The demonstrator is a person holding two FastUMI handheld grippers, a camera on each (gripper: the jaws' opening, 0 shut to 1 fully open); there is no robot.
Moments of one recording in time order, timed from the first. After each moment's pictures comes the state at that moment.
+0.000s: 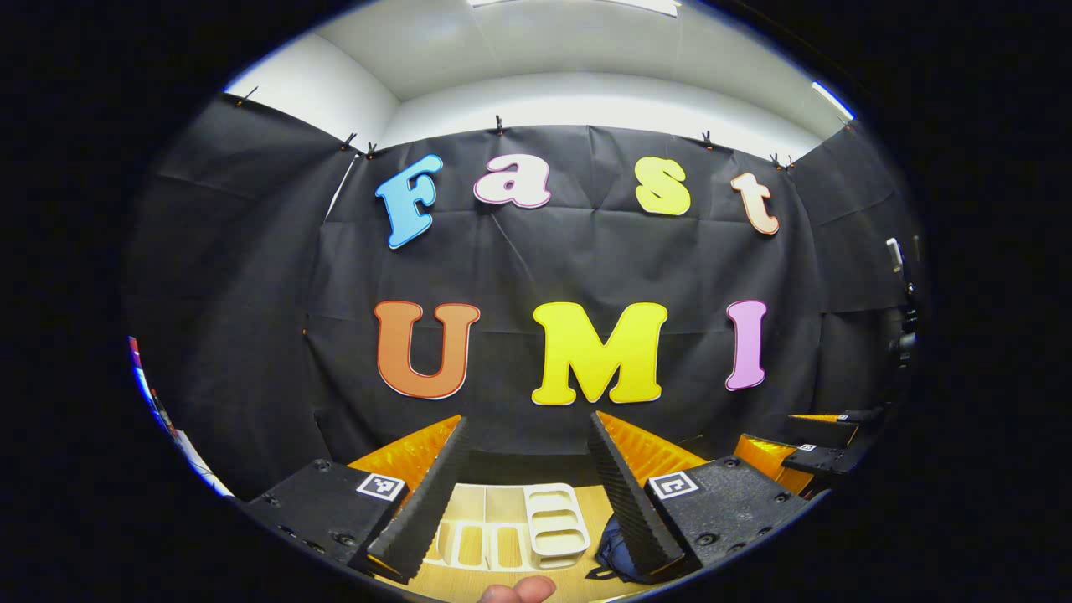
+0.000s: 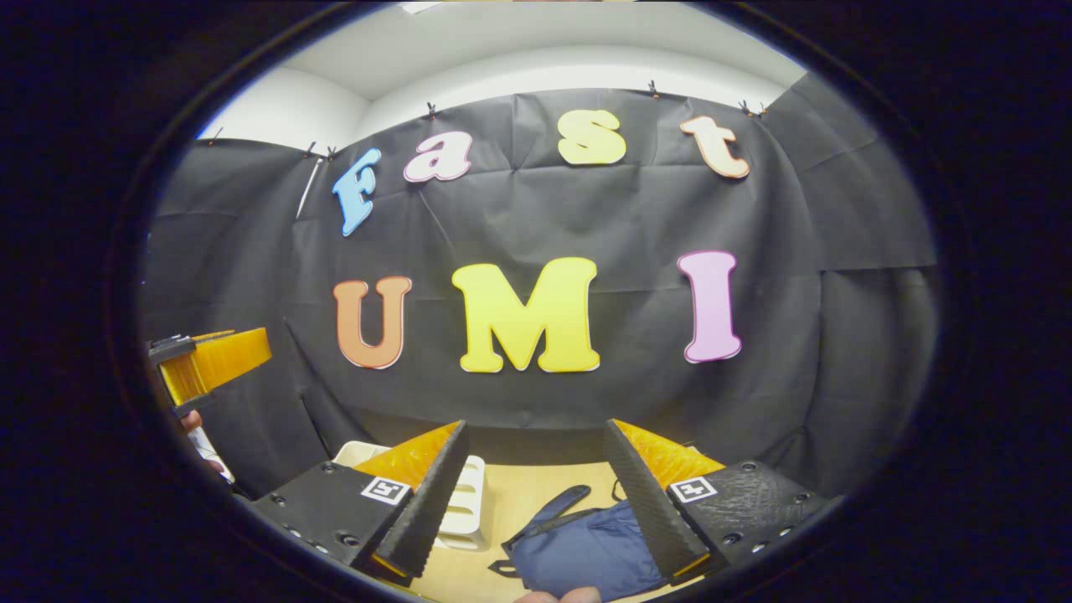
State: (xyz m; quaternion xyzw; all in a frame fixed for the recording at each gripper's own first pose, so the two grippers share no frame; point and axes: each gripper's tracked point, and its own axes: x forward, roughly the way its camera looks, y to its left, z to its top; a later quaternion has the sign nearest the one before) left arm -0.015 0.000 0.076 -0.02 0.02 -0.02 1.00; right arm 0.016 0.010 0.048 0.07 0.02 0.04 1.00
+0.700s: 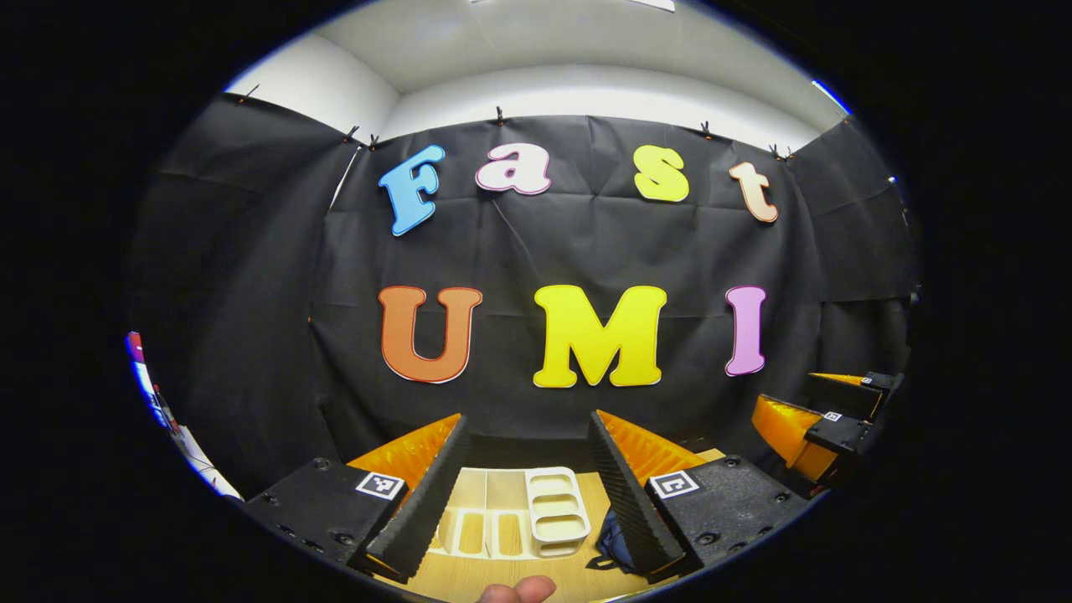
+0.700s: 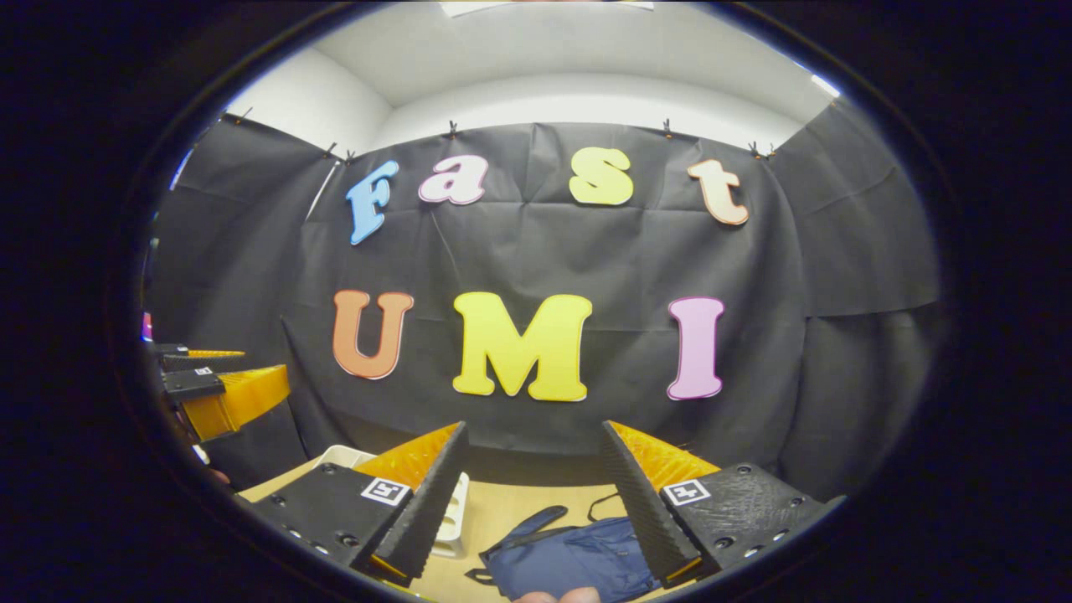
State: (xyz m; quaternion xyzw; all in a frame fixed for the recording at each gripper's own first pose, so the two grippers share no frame) left arm -0.025 0.006 0.055 -0.02 0.04 -0.02 1.00; right arm -0.013 0.009 0.063 0.03 -0.03 0.02 1.00
